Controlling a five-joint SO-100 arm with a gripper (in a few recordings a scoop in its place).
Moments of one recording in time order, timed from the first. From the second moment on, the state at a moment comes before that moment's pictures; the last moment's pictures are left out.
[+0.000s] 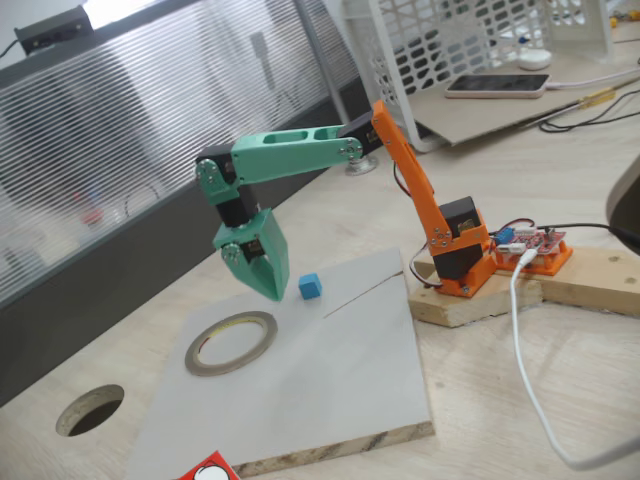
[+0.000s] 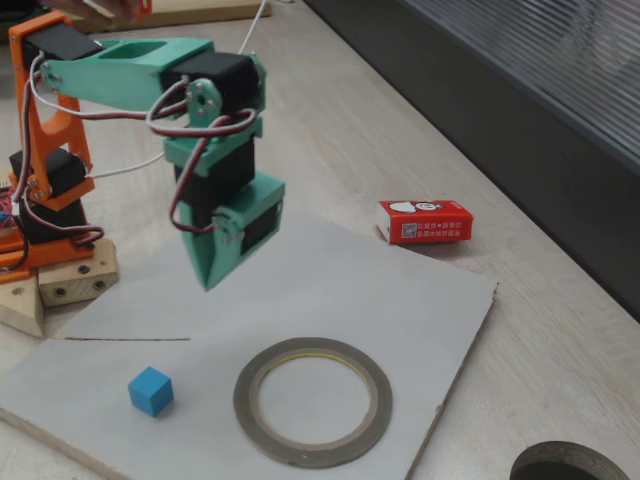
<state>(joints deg) 1.6 76.1 69.0 102.2 99.3</state>
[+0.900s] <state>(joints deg) 26.7 76.1 69.3 102.2 99.3</state>
